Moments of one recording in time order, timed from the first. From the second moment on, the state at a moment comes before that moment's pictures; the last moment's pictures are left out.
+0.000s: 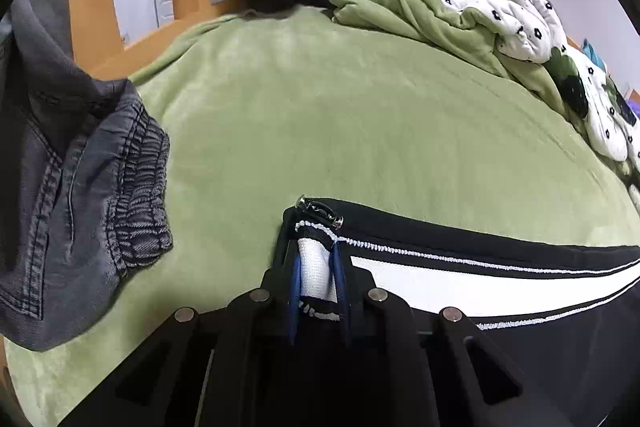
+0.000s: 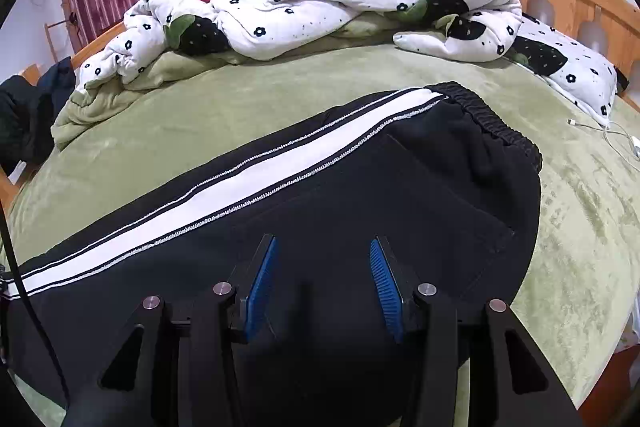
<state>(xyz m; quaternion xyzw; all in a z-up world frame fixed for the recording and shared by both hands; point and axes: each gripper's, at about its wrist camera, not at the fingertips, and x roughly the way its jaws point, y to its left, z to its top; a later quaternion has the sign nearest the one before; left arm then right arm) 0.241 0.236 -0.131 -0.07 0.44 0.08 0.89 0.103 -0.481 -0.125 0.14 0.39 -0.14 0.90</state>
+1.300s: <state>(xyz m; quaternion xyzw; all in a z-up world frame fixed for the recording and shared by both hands) 0.056 0.237 -0.166 -0.37 0.36 0.12 0.85 0.063 -0.483 -0.098 0.23 0.35 -0.05 0.91</state>
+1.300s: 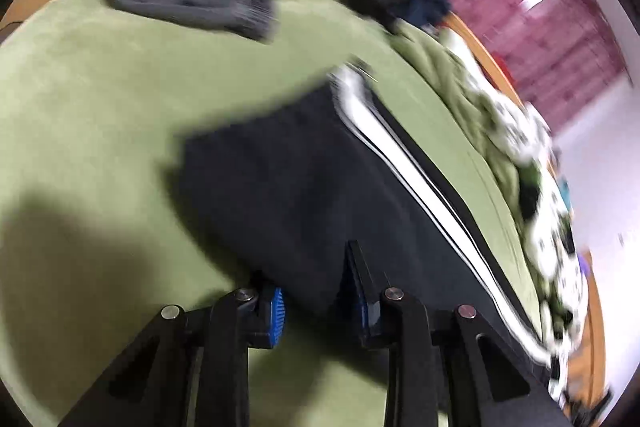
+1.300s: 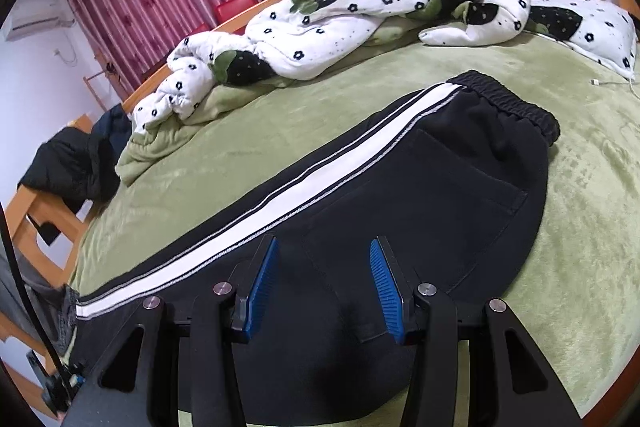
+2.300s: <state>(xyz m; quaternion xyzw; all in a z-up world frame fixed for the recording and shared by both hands) 0.080 0.181 -0.068 0.01 0.43 0.20 0.88 0.252 -0.405 -0.141 -0.06 0.44 0.11 0.89</state>
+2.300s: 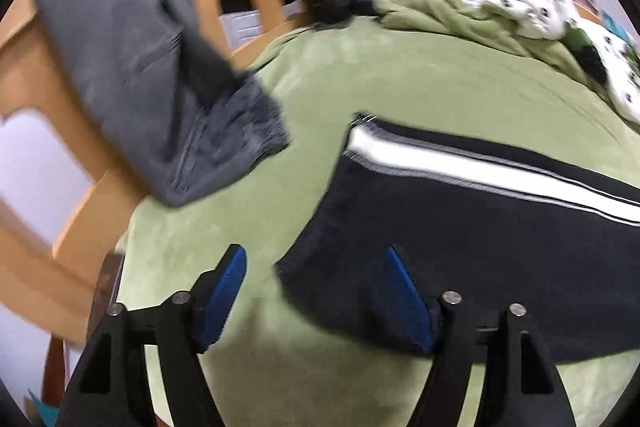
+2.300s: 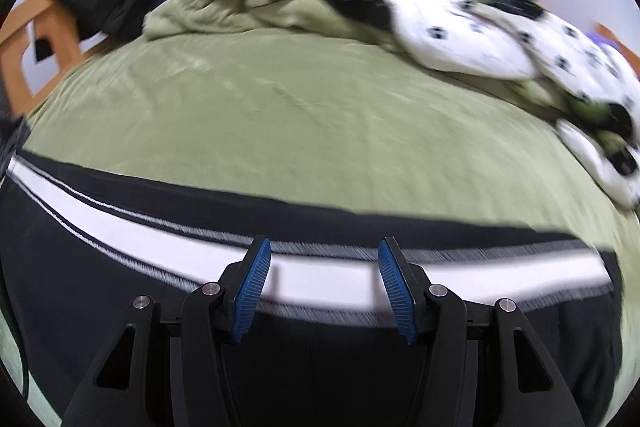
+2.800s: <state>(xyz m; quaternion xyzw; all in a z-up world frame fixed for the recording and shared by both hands) 0.156 0.149 -0.075 -0.01 0.42 0.06 0.90 0.261 -0.326 -0.162 -0.22 0.42 0.21 0.85</state>
